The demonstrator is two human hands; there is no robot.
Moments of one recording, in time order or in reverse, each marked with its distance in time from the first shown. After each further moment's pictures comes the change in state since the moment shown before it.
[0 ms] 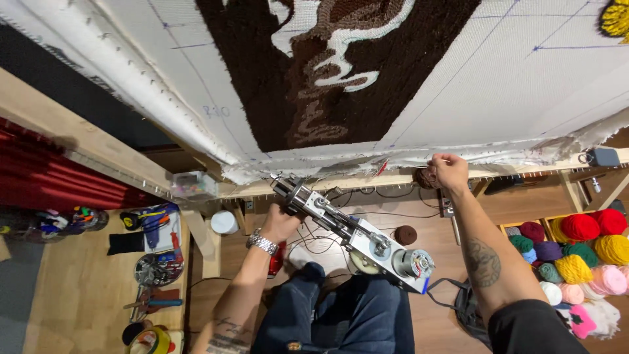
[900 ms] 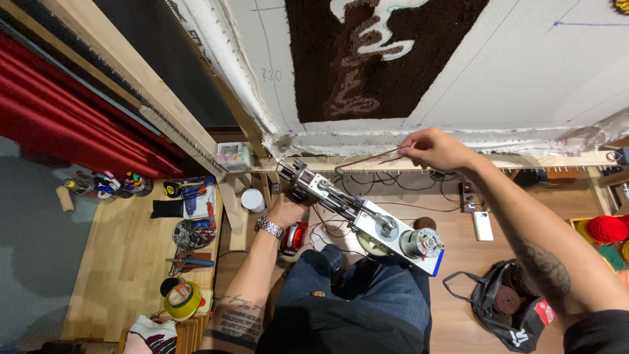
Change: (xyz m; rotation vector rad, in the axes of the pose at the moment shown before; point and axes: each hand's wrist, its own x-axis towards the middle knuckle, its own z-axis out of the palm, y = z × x) left_hand -0.097 0.030 -0.045 0.106 0.043 -0.030; right_hand -0.192 -0.207 0.093 -0.758 -0.844 -0.417
